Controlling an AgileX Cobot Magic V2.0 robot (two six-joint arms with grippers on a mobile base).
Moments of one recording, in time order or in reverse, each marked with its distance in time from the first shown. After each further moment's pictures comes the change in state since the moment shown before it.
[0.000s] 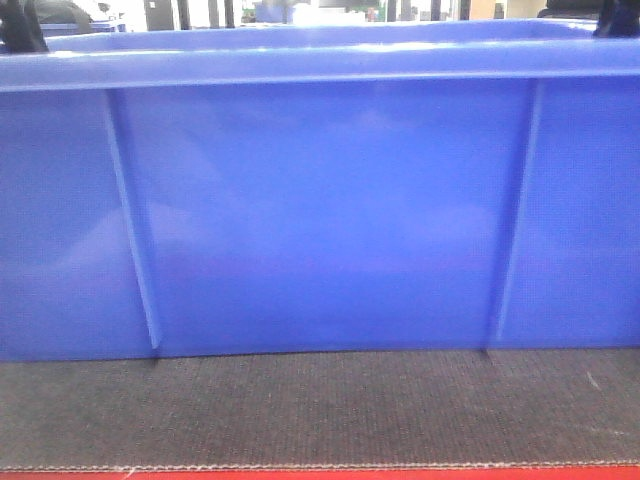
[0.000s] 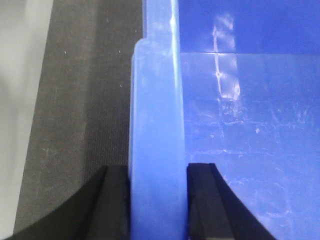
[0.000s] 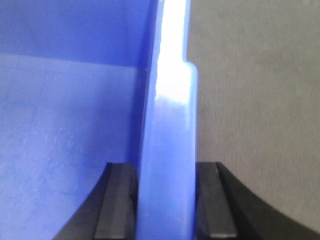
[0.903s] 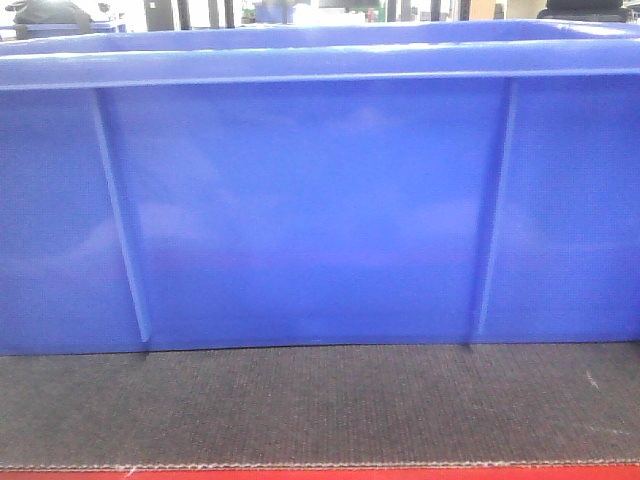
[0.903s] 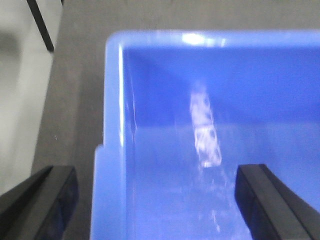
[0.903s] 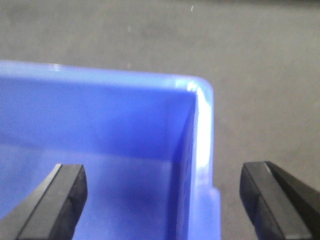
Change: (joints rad) left arm -0.011 -0.006 -0.188 0.053 -0.031 -0.002; right arm 0.025 -0.002 -0.249 0.056 -0.004 -0.006
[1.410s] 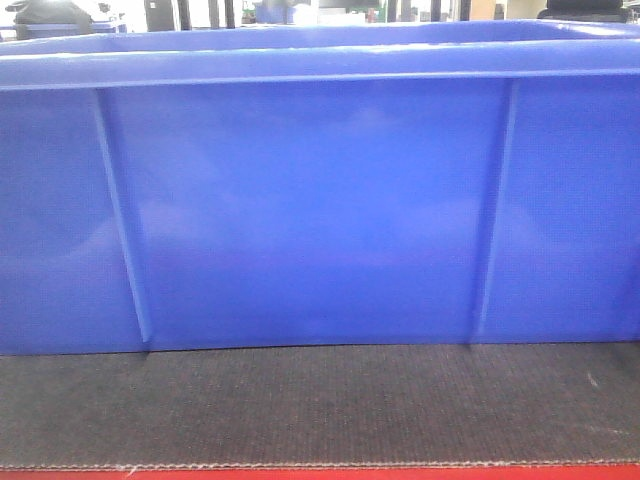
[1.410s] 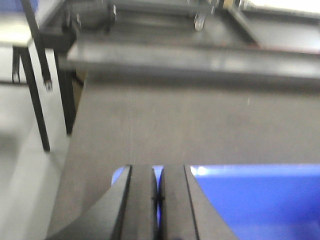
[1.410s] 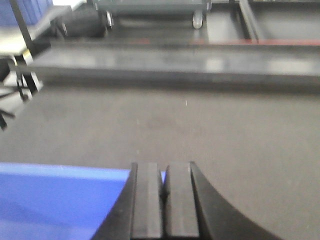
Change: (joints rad) left arm 0.000 -0.131 -0.261 0.037 0.026 0.000; right arm 0.000 -0.094 -0.300 0.003 0.136 -0.002
